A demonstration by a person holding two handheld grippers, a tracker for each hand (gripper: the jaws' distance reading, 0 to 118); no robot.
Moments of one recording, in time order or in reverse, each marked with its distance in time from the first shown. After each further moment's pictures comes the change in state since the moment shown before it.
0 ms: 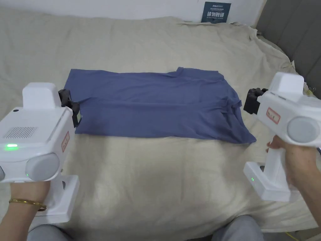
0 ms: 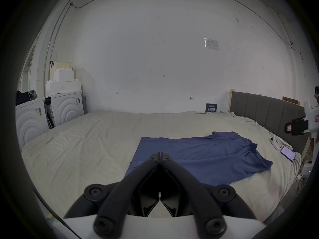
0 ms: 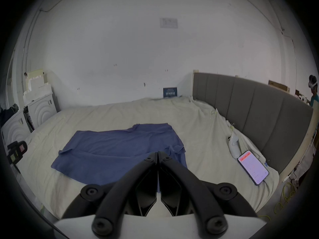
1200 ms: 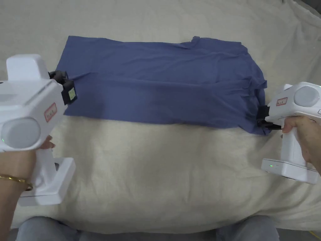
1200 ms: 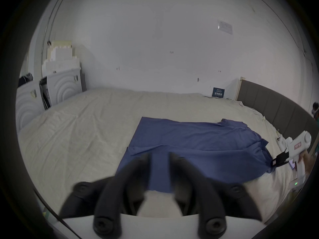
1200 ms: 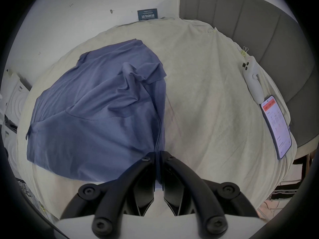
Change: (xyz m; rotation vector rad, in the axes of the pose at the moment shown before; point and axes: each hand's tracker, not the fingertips) left arm -0.014 -0.004 -0.082 -0.228 0.010 0.083; right arm 0.055 -0.051 -0.167 -0.643 -0.120 -0.107
